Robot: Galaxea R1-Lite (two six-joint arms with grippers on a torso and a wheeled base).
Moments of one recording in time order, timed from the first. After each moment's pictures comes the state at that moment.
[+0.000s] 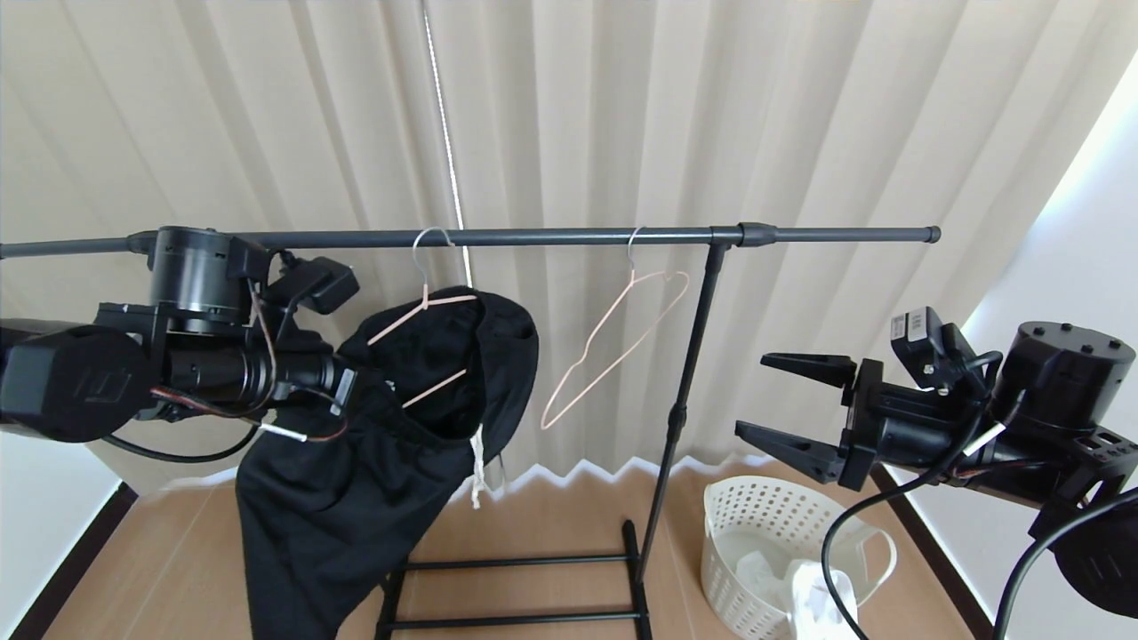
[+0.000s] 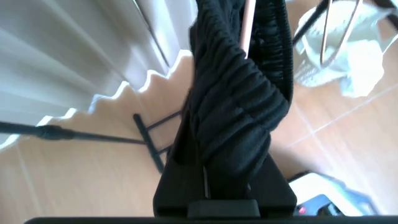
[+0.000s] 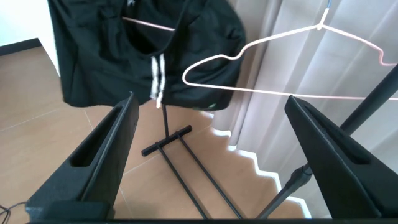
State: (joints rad) left arm -0.14 1.75 -1.03 -0.11 -0.18 0.31; right arm 0.19 1.79 -0.49 -1.16 0.80 -0.15
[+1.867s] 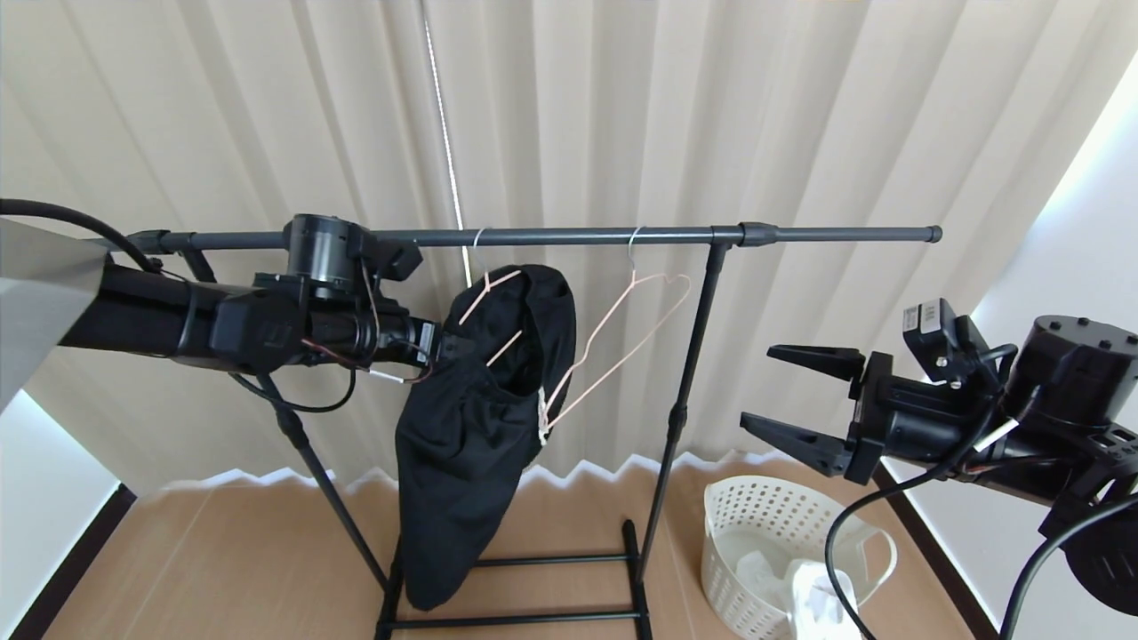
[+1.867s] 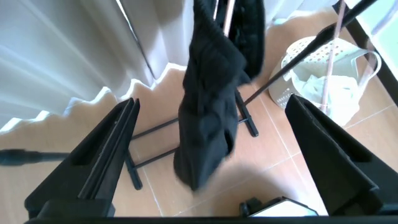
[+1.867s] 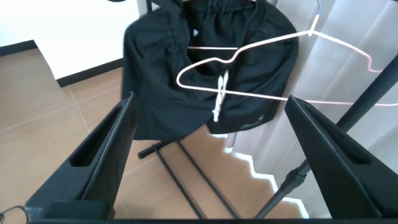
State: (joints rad) left arm -0.21 2.03 -1.37 -0.10 -0.15 0.11; right arm 0.18 1.77 -0.50 -1.16 0.78 -0.14
